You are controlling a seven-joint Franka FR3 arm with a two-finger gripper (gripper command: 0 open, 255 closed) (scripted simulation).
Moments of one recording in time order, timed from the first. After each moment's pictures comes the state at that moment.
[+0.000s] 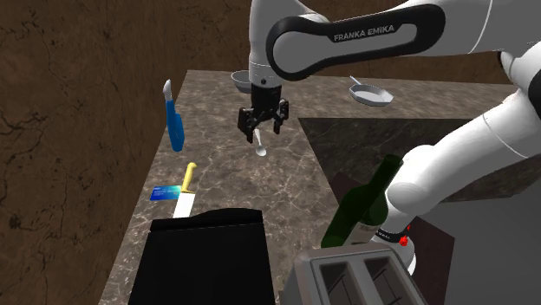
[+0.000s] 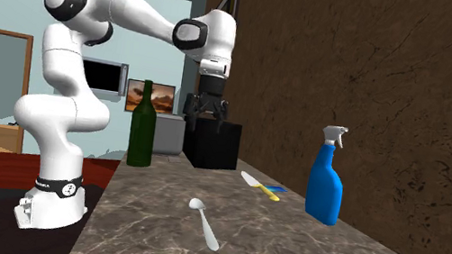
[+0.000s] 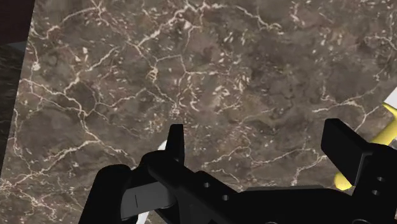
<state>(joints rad) -0.02 -0.39 0.41 -2.25 0.17 1.85 0.55</state>
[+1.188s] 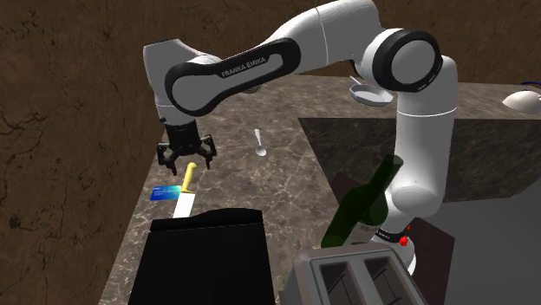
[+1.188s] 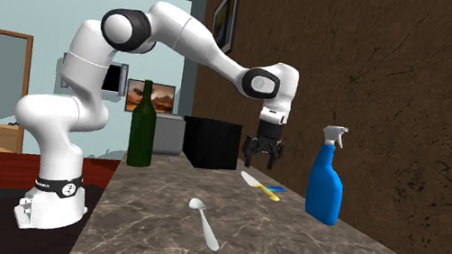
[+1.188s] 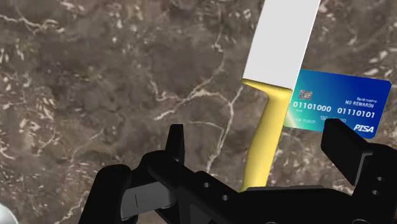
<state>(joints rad) 0.11 0.40 0.56 -1.66 -0.09 1.89 1.21</state>
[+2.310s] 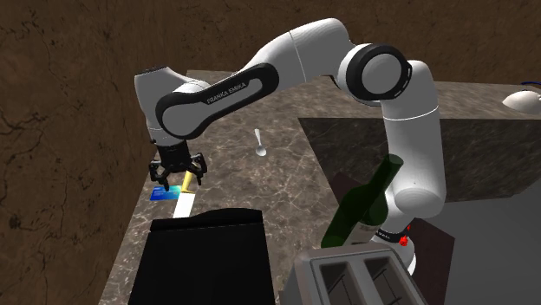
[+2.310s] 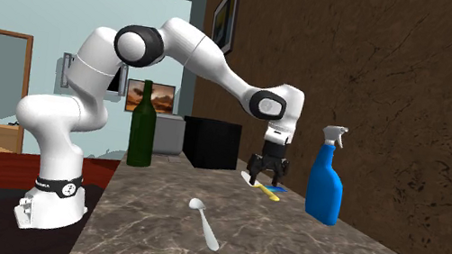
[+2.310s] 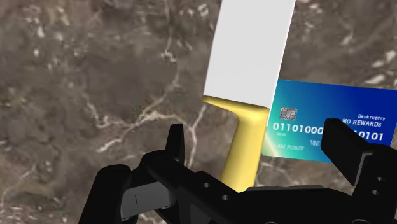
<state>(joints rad) 0.18 0.56 0.52 -1.58 -0.14 1.95 1.30</state>
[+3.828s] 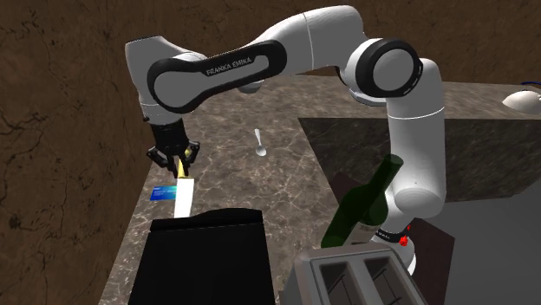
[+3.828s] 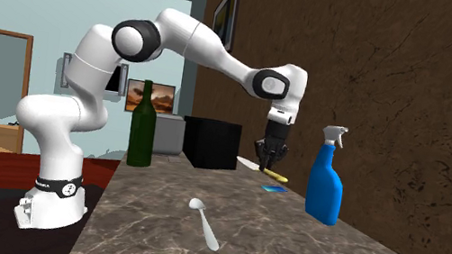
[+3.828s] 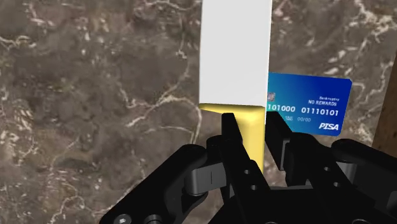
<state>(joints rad) 0.18 0.51 0.54 -1.49 -0.11 1.82 1.29</state>
